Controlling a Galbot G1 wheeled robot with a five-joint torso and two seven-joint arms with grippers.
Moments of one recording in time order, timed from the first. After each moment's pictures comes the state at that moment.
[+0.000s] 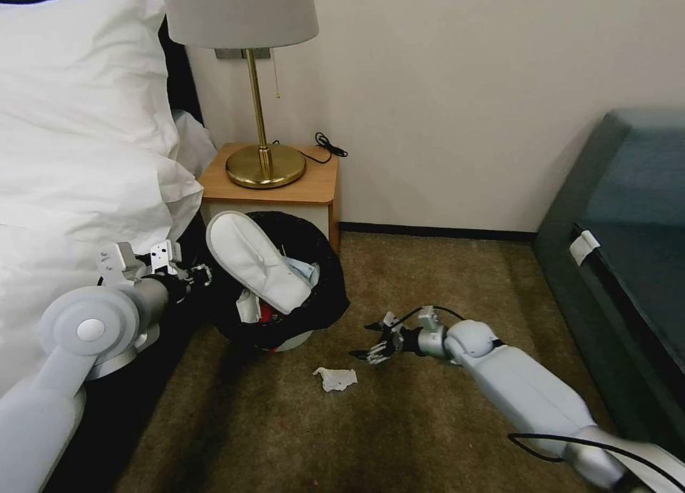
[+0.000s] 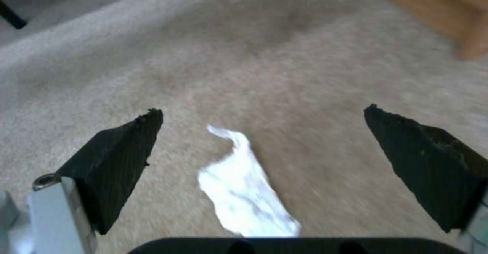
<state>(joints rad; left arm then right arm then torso) 1.05 -0.85 -0.54 -2.13 -1.55 0.74 -0.79 -0.58 1.19 -0.26 0.96 0.40 -0.14 -0.79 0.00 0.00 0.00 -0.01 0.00</state>
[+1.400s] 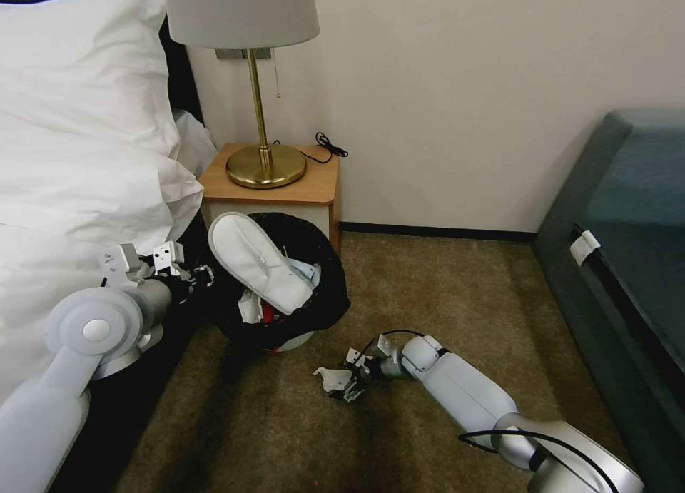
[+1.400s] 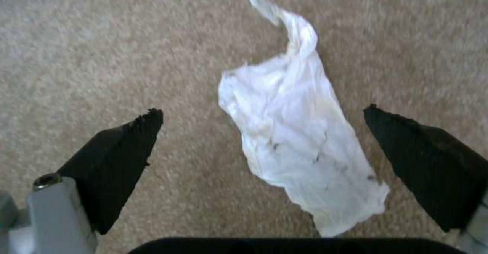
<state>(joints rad) 1.05 -0.87 -0.53 -2.11 -1.52 0.74 -0.76 -0.54 1.36 -0.32 0.67 0.10 -0.06 -0.82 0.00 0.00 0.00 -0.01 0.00</state>
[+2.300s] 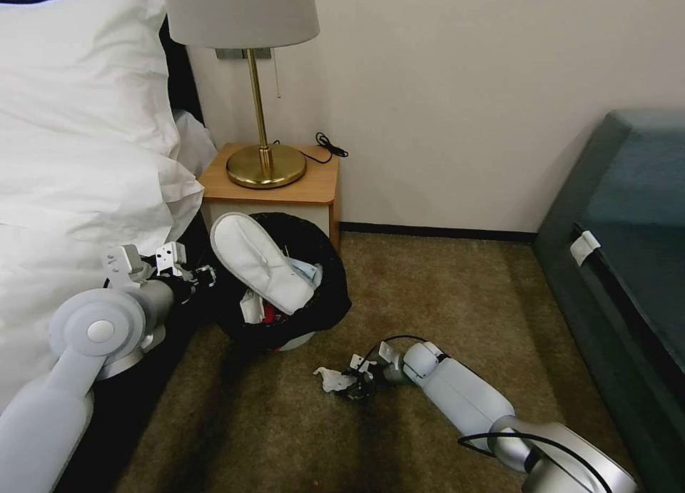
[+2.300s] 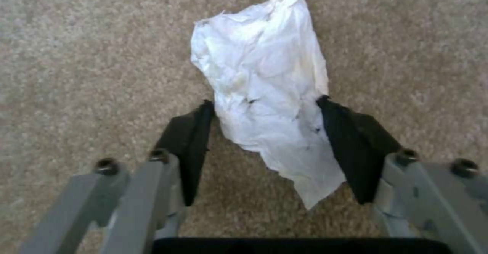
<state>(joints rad) 1.05 -0.88 -0.53 -2.11 -1.50 0.74 -0.75 -0.54 1.37 -0.31 0.62 0.05 -0.02 -0.77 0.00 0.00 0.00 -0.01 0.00</state>
